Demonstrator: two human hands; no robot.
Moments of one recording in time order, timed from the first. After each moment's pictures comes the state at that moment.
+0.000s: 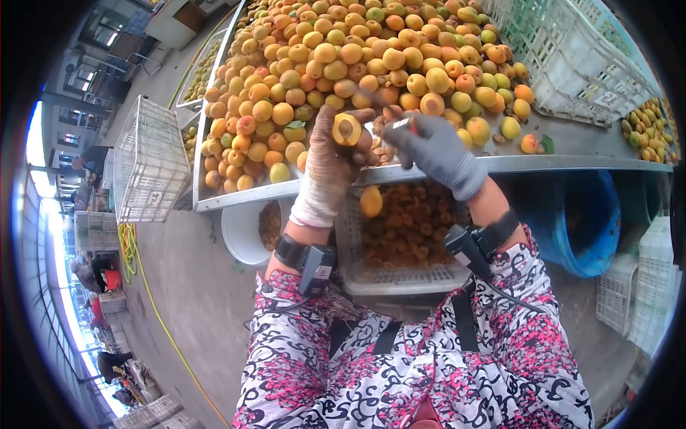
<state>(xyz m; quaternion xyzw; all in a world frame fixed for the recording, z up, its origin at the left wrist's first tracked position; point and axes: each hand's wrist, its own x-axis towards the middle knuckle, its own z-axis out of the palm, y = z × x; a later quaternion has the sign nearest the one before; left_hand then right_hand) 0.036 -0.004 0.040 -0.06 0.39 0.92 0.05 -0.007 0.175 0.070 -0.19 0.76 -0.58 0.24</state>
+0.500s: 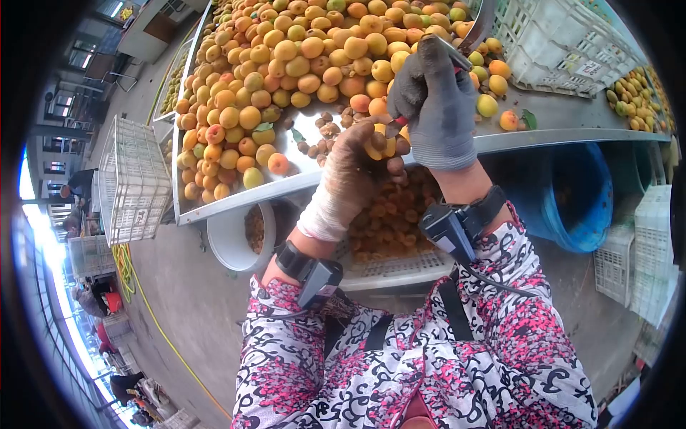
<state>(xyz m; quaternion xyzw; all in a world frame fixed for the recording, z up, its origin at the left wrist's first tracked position) 0.046 0.059 0.038 -0.08 0.34 0.92 0.17 -0.012 0.175 0.092 -0.10 0.38 -0.92 0.00</state>
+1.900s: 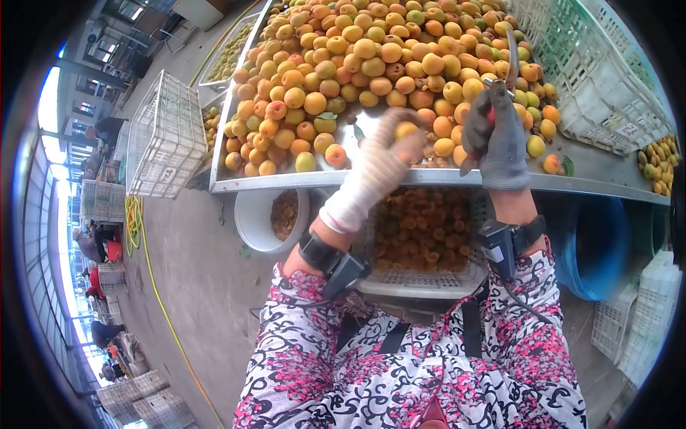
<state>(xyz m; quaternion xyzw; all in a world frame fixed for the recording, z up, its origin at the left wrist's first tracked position) 0.045 0.016 0.060 -0.06 0.72 0.69 -0.01 -0.022 0.178 0.078 -0.05 0.46 -0.88 0.12</state>
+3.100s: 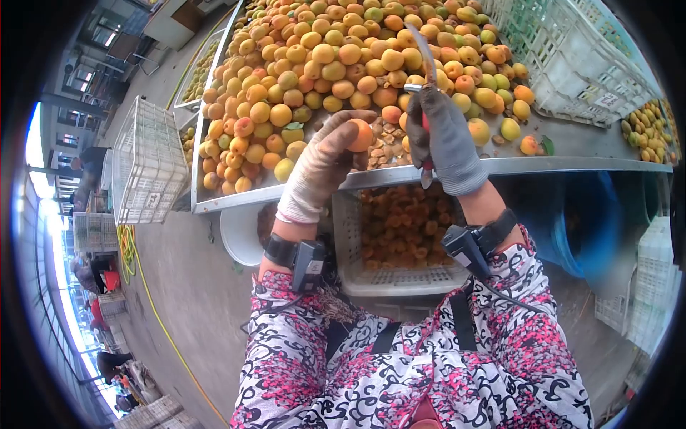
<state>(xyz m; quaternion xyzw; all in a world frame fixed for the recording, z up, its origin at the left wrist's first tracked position) 0.041 -0.014 0.052 -0.01 0.55 0.83 0.08 -0.010 0.171 0.064 -0.12 0.49 -0.85 0.18</state>
